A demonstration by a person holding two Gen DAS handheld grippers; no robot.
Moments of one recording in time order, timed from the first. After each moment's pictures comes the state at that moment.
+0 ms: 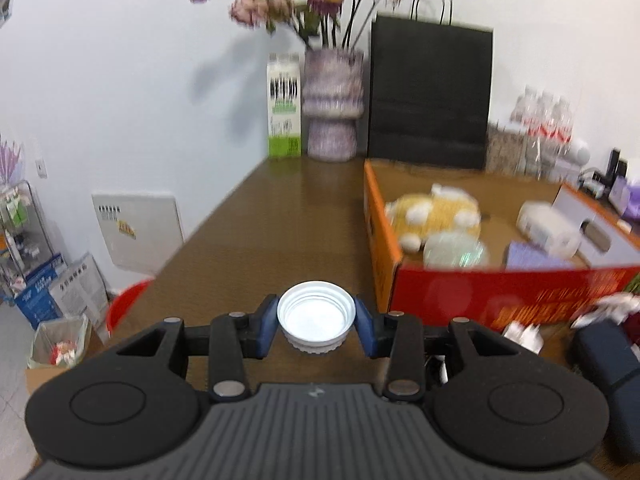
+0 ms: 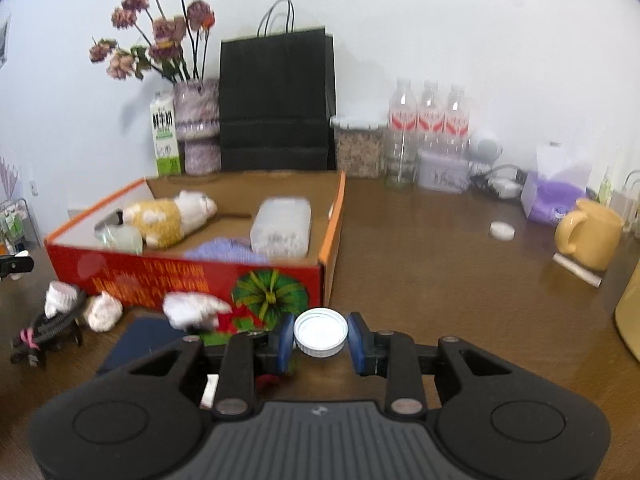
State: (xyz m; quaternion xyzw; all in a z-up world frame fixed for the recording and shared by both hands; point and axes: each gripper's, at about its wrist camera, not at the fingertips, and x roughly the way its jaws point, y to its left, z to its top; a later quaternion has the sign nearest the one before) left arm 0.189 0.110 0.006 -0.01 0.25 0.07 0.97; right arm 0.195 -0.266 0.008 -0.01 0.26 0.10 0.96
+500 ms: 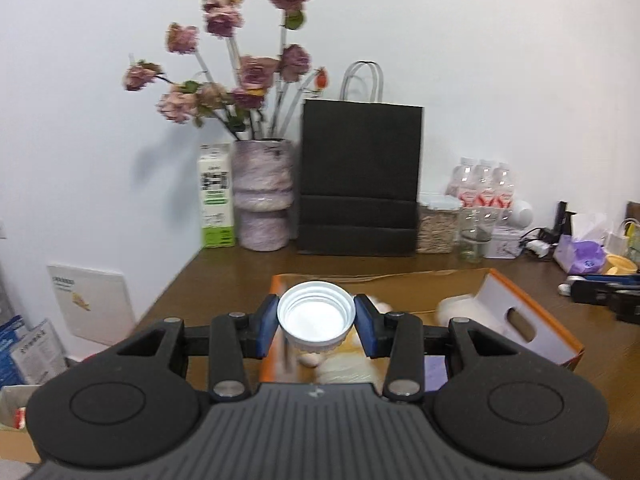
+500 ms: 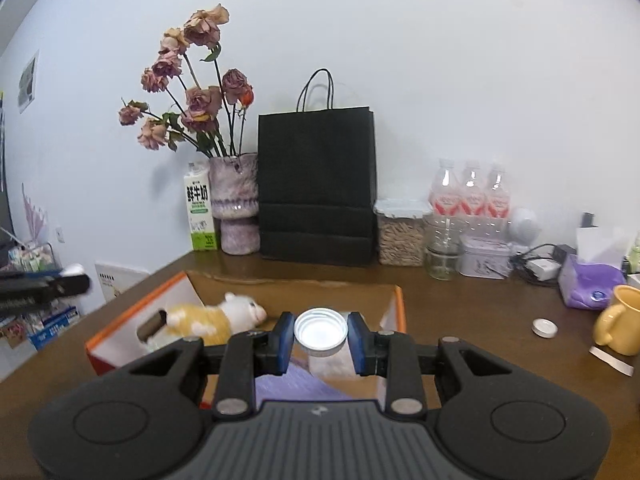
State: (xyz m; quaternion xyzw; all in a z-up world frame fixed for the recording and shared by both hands) left arm 0.217 0.041 0.070 -0.01 0.17 0.00 0.99; right arm 0.236 -0.216 0.080 0.00 0.19 0.14 0.97
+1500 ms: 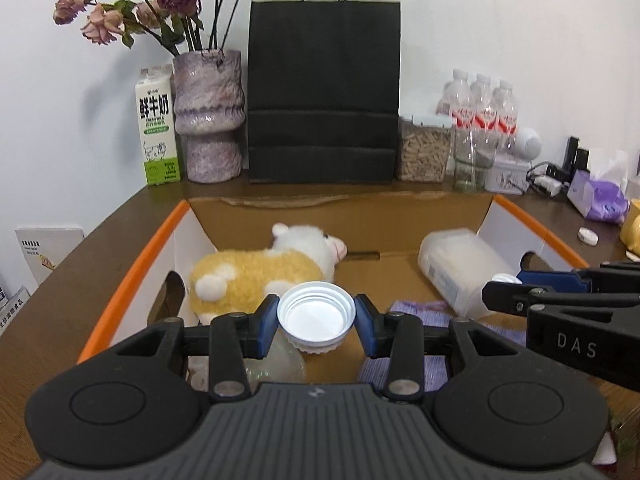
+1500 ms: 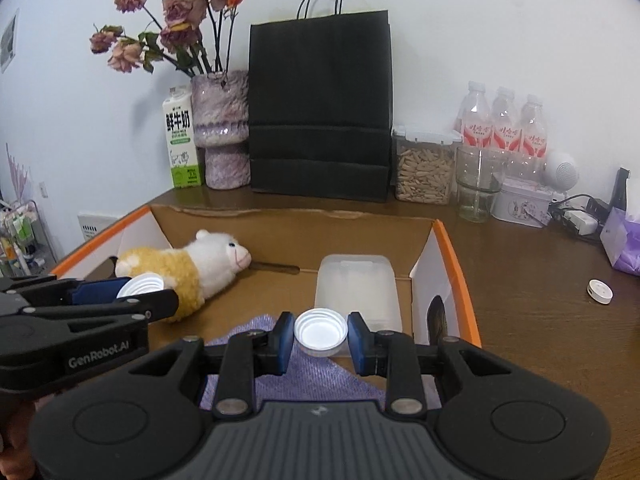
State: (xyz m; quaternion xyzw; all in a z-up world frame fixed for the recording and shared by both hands) left arm 0.313 -0.018 -0.012 0.01 0.26 -0.01 0.97; right arm 0.326 -0.178 0.004 -0.02 0.27 0.14 0.95
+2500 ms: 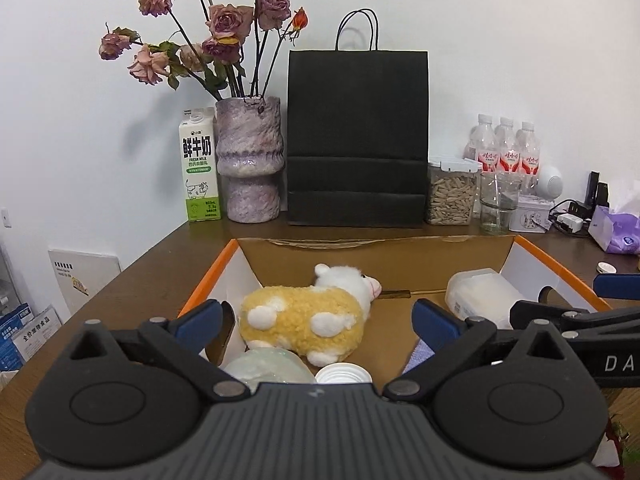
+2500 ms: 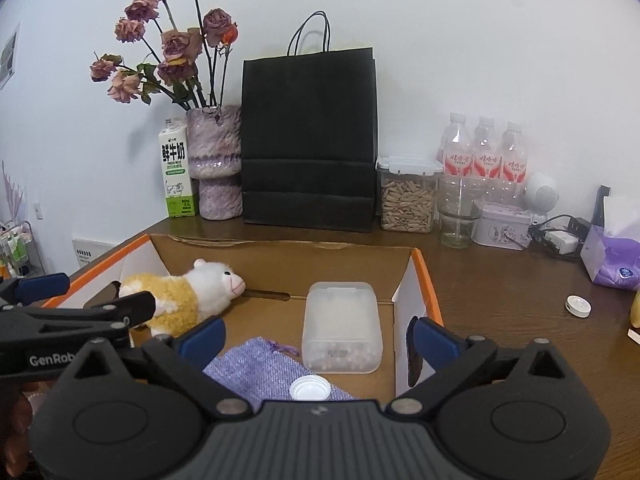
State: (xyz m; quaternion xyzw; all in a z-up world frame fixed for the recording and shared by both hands) left arm 0.285 -0.007 0.007 0.00 0.19 0.04 0.98; right arm 0.304 -0.190 0.019 -0.01 0.23 0.12 0.97
